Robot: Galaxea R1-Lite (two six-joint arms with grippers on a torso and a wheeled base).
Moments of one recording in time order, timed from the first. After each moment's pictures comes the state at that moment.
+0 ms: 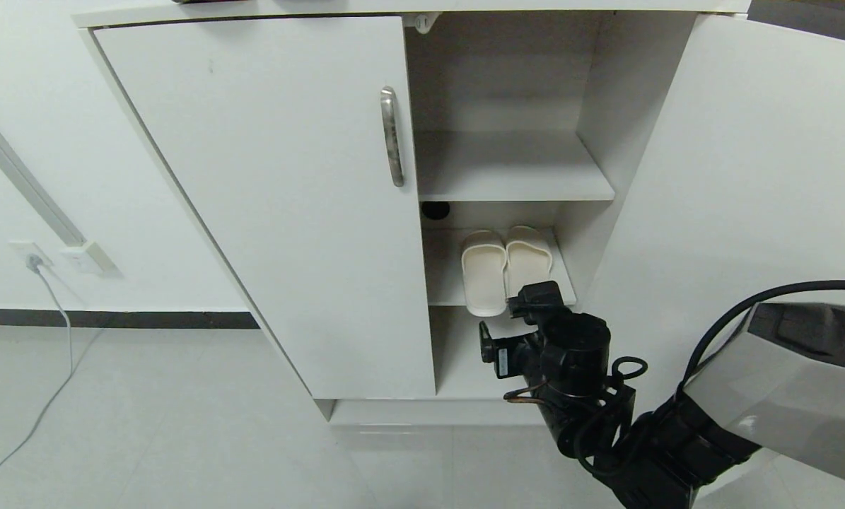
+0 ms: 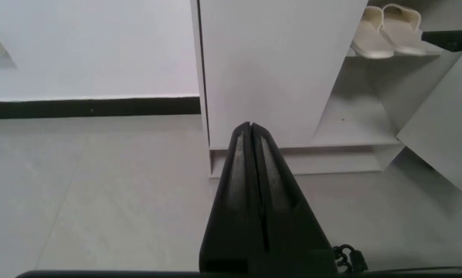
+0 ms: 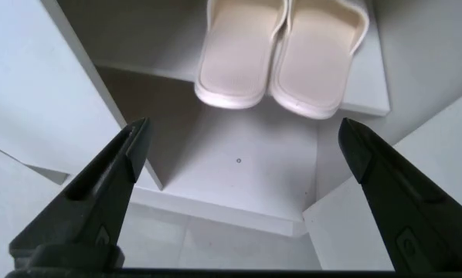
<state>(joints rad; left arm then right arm) 0.00 0.00 0.00 0.00 -0.01 0.00 0.79 2.16 -0.86 -1.22 -0.62 0.01</state>
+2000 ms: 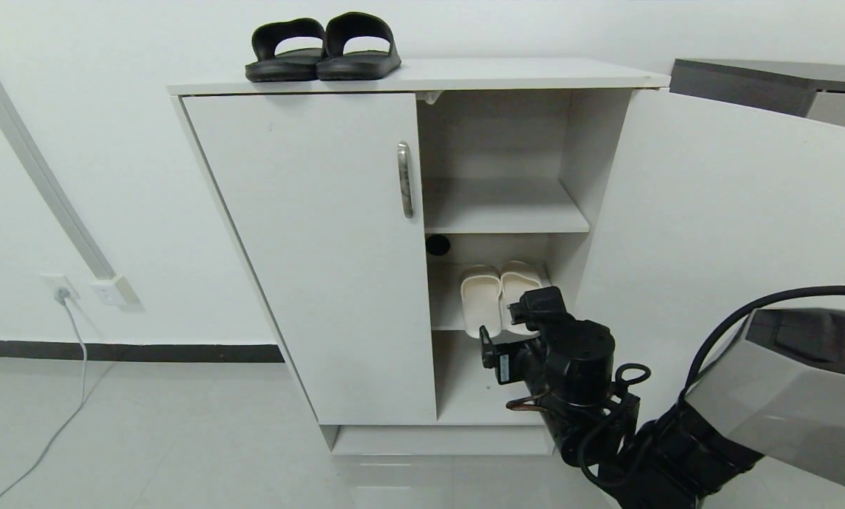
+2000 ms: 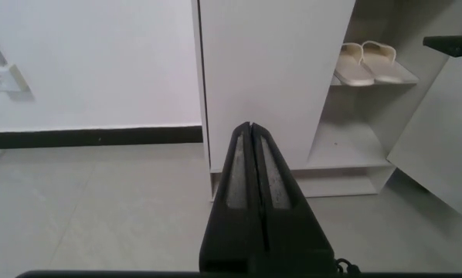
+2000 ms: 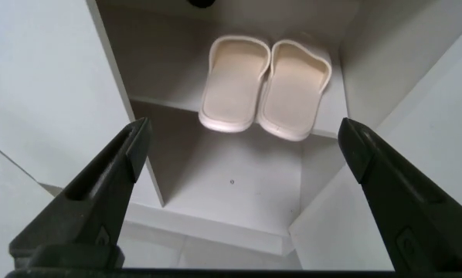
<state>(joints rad) 0.00 0.00 0.00 0.00 -0.01 0.00 0.79 2.16 -0.83 -1.26 -0.62 0.01</state>
